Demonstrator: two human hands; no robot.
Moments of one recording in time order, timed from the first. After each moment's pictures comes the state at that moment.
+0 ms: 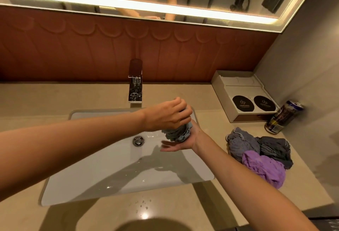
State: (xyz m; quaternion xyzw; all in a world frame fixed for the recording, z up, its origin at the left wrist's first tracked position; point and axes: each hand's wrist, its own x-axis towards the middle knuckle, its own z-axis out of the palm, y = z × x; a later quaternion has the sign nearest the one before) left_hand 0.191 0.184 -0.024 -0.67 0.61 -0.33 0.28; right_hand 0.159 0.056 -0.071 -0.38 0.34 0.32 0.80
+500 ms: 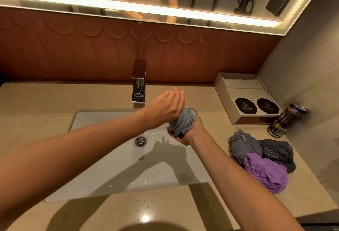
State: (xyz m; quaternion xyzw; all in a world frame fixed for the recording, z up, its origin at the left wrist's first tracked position) left_hand 0.197 0.190 -0.030 -0.78 0.45 -0.34 0.28; right_hand 0.166 0.067 -0.056 -0.38 0.44 0.16 0.79
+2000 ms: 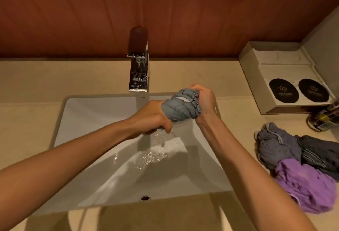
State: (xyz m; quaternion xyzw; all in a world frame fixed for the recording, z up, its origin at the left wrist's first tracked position) left_hand 0.223 0.209 -0.081 -0.76 0.05 0.34 -0.55; right_hand 0.245 0.064 -0.101 -0.52 0.24 0.04 0.82
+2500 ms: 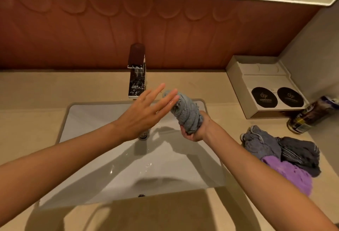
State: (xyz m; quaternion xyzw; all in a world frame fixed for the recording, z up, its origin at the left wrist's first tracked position) left_hand 0.224 0.238 -0.088 -0.83 0.48 -0.27 0.03; right_hand 0.211 0.041 -0.098 -0.46 0.45 0.26 0.72
